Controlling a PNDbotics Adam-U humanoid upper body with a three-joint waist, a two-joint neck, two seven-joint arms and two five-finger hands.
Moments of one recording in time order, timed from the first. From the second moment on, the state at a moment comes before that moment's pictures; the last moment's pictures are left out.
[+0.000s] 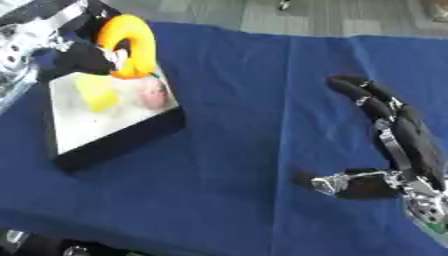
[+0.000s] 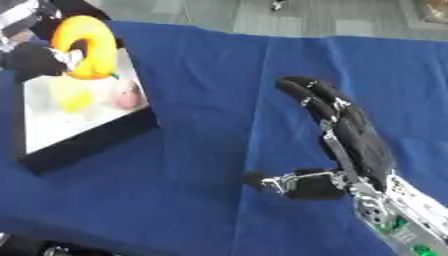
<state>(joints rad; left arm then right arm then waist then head) -0.70 0.85 -0.42 -1.72 -0.40 0.59 -0.27 -0.30 -0.68 0.57 -1.99 0.62 -0.06 -0.47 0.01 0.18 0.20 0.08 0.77</state>
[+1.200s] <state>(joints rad) -0.70 0.81 -0.41 -1.52 -0.73 0.52 -0.40 -0.28 -0.66 0.57 -1.99 0.66 -0.06 -0.49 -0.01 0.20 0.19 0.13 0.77</state>
